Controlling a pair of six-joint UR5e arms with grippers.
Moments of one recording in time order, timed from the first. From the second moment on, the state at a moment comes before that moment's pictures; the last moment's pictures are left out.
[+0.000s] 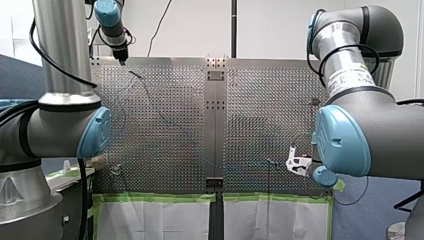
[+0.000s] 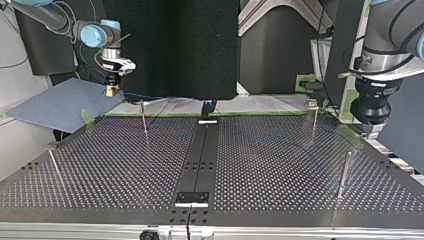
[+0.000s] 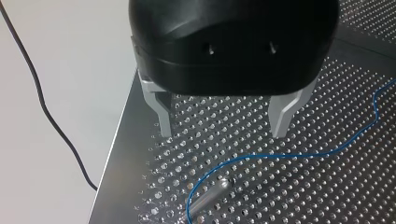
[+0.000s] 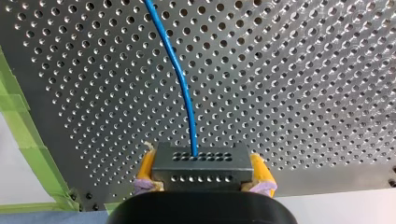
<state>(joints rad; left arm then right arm) 0.14 -1.33 -1.66 -3.57 -1.62 -1.65 1.67 -0.76 1.95 -1.16 1.42 1.71</state>
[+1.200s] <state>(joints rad) 0.13 -1.33 -1.66 -3.57 -1.63 -1.66 1.67 -0.76 1.95 -1.16 1.42 1.71</state>
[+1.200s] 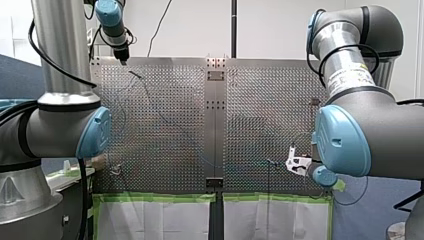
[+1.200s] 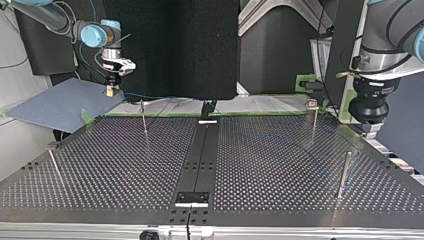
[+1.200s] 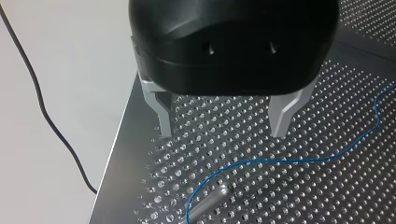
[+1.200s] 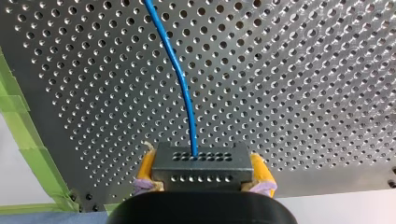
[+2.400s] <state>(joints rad) 0.02 -1.29 -1.94 -3.29 -1.36 -1.72 1.66 -0.76 1.95 -1.14 1.43 1.68</state>
